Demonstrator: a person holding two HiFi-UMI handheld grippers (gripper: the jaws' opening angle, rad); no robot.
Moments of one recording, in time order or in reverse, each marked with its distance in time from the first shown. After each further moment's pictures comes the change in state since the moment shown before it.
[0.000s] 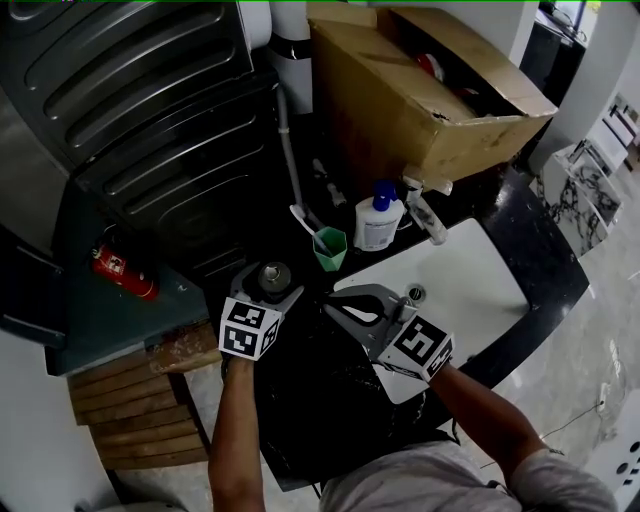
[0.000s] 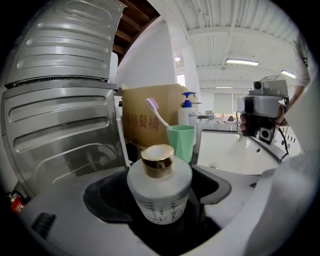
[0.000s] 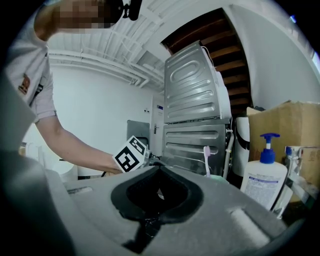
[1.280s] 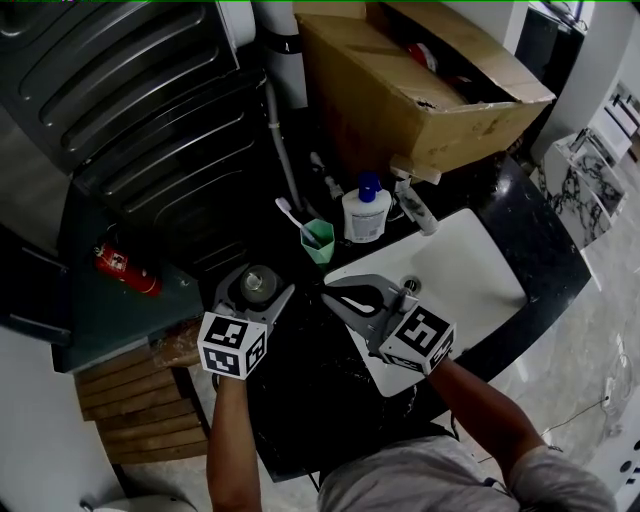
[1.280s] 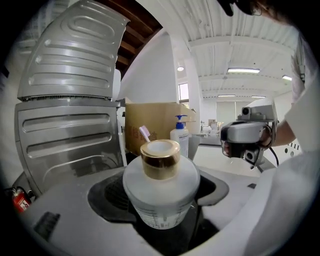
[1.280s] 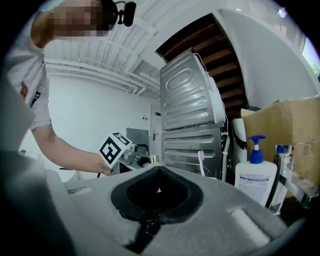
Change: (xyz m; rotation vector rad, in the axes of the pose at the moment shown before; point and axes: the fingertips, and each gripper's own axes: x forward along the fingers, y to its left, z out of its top) left arm -0.046 -0.031 0.047 -0.040 -0.115 0.037; right arm -0.026 -0.011 0.009 0.059 -0.072 -0.009
